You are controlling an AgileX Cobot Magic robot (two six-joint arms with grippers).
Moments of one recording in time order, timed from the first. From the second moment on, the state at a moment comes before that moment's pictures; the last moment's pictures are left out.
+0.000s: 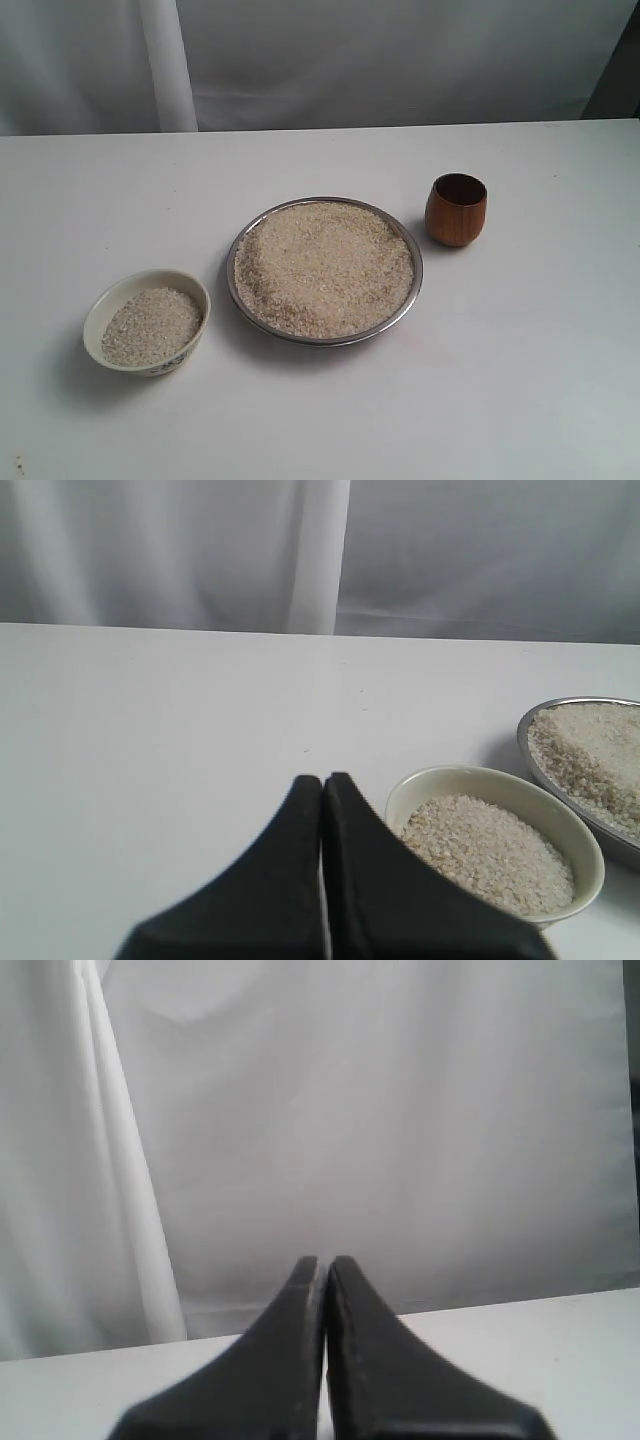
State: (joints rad) left arm -0.06 0.00 0.00 0.04 0.29 -0.12; right arm 0.23 0.00 0.00 0.37 -0.10 -0.16
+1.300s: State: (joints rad) left arm -0.06 0.00 0.00 0.04 0.29 -0.12; right arm 0.29 1.71 -0.51 0.17 -0.89 -0.09
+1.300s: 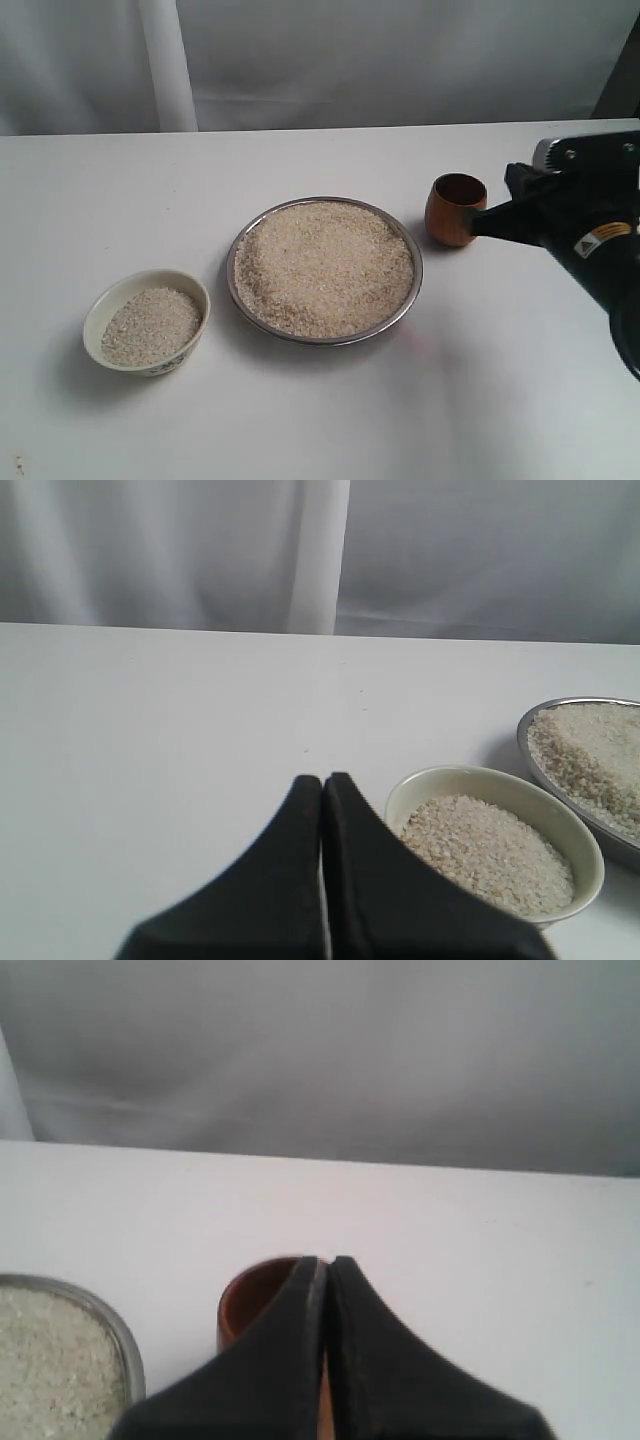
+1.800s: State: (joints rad) left arm -0.06 0.00 0.00 0.04 0.29 -0.12; right arm 0.29 1.95 -0.51 0.11 -0.95 -0.05
